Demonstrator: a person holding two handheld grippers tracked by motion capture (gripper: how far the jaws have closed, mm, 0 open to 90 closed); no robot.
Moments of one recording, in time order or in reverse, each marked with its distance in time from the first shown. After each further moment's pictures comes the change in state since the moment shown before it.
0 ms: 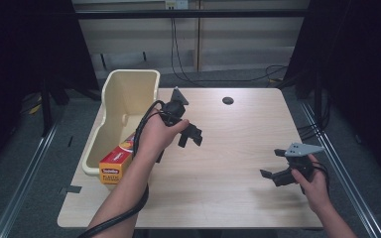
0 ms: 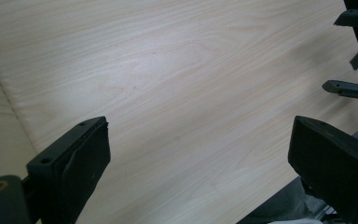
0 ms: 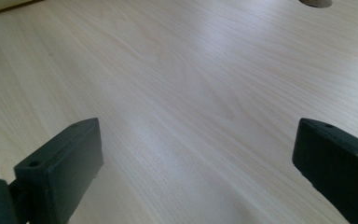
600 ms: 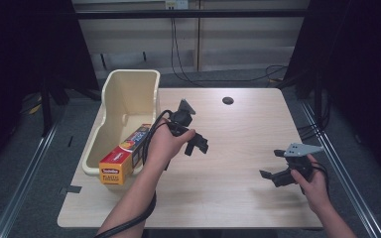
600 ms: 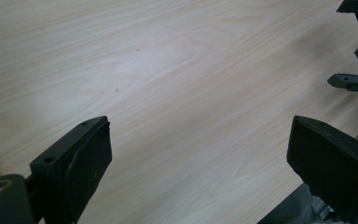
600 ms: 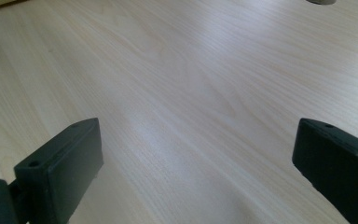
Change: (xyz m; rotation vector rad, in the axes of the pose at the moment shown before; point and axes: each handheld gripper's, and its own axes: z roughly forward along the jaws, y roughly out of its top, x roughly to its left) left arm -0.005 -0.010 0.031 -0.012 -0.028 0.032; right arm 0.000 -0.001 0.001 0.012 0.008 -0.009
